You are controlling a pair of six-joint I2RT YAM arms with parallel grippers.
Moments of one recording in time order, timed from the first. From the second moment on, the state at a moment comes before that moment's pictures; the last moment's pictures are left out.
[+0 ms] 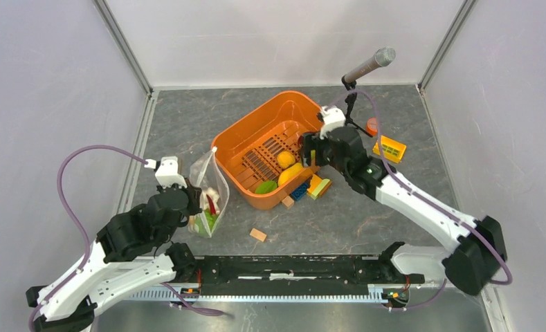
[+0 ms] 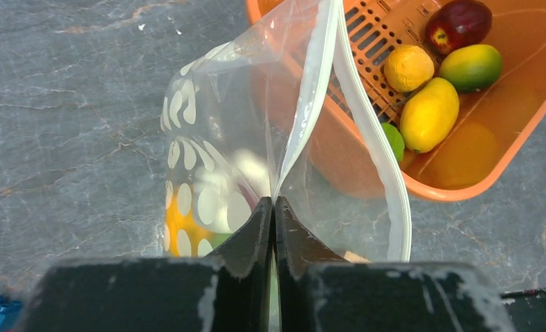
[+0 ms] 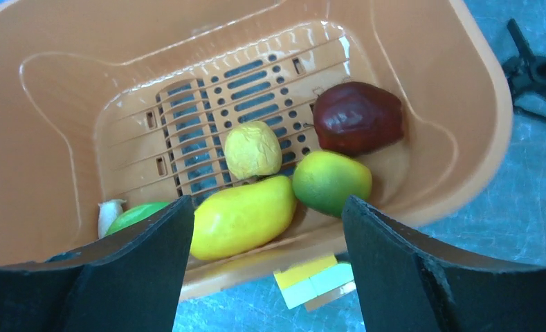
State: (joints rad) left arm -0.95 0.51 0.90 -1.01 -0.72 -0.66; right arm 0.69 1.18 0.89 -0.13 0.21 0.28
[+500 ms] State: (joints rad) left arm -0.95 0.50 0.89 -1.00 -0.67 -0.66; right arm 0.65 1.96 1.78 -0.62 0.32 -0.05
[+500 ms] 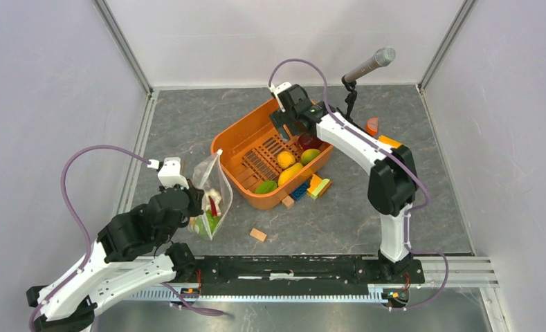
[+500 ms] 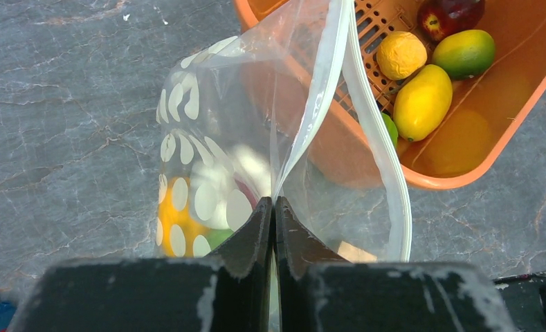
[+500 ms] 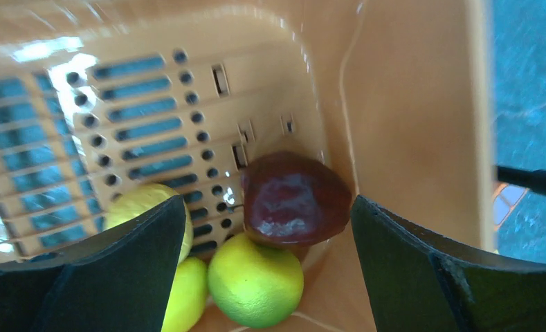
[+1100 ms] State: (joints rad) left arm -0.95 0.51 0.89 -1.01 -0.65 -0.66; right arm 0.61 2.14 1.79 -0.74 0.38 -0.04
